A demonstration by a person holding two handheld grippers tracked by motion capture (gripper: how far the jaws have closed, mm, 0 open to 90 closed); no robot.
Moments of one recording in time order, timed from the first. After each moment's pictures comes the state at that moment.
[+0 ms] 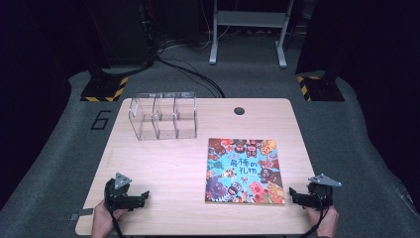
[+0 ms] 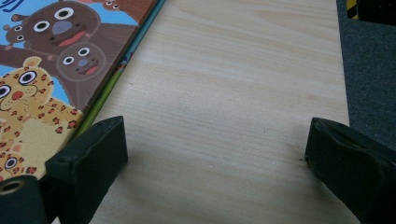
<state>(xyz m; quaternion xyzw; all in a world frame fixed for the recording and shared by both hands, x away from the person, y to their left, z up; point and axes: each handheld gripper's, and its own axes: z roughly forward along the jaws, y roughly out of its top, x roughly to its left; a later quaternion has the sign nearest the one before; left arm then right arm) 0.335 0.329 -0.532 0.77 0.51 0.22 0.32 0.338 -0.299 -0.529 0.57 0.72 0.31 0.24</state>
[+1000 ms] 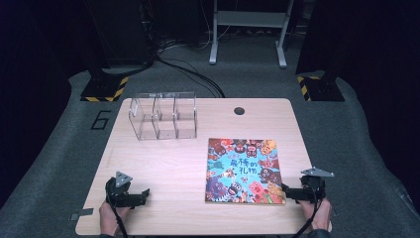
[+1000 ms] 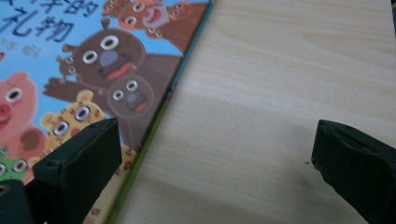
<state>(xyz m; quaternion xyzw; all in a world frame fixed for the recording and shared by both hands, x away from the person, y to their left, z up) 0.339 0.325 -0.533 0.75 0.53 0.23 0.32 0.359 -0.278 -0.514 0.56 0.74 0.32 0.20</state>
